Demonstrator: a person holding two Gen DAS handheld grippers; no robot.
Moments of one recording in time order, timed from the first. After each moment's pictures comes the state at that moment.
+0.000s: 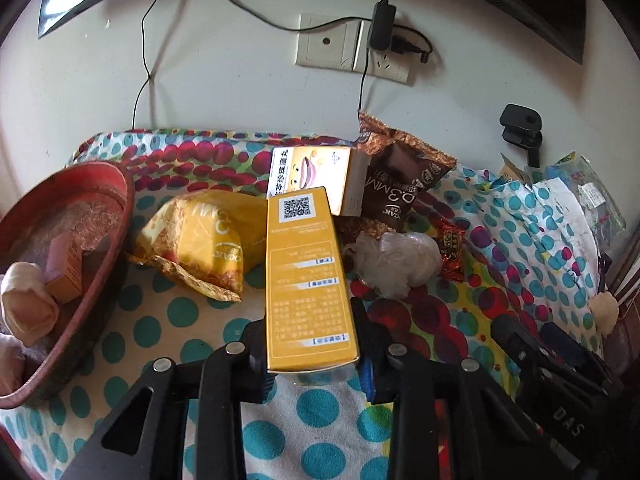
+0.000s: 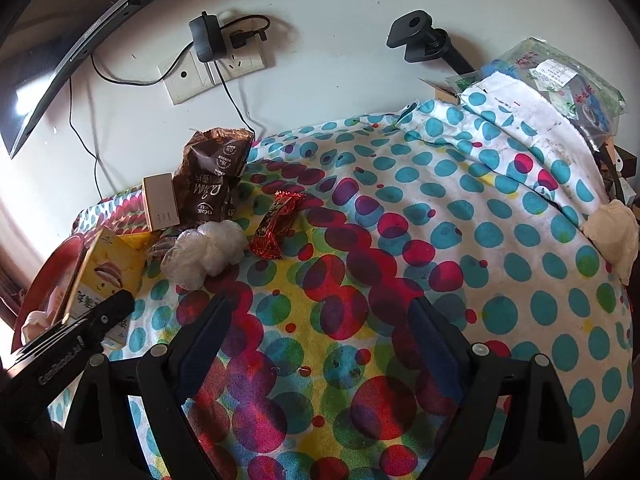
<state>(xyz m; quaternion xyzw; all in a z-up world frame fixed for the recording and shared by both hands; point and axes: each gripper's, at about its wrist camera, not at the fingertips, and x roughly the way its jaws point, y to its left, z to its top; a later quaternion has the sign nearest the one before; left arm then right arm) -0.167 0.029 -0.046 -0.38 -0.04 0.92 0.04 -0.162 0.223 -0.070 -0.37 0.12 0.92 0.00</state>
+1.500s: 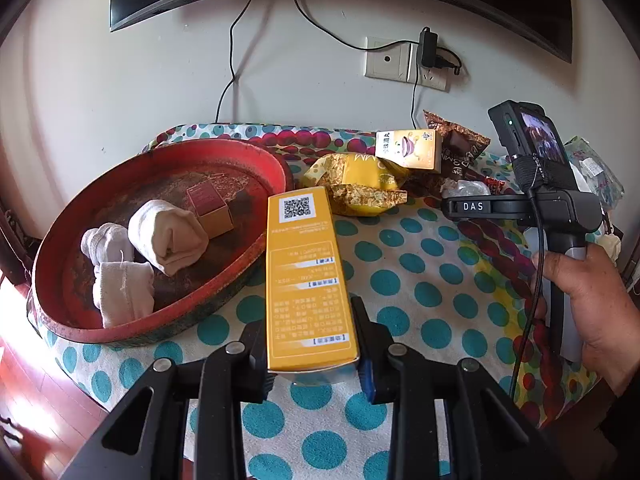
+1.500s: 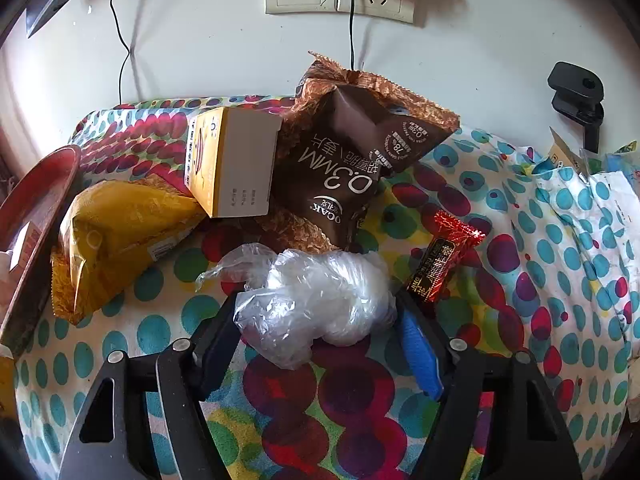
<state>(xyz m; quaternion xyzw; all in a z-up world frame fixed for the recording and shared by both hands) -0.057 -0.072 -0.048 -0.37 -0.02 0.93 0.00 -0.250 0.116 -0.083 -0.44 -0.05 0.90 -0.06</state>
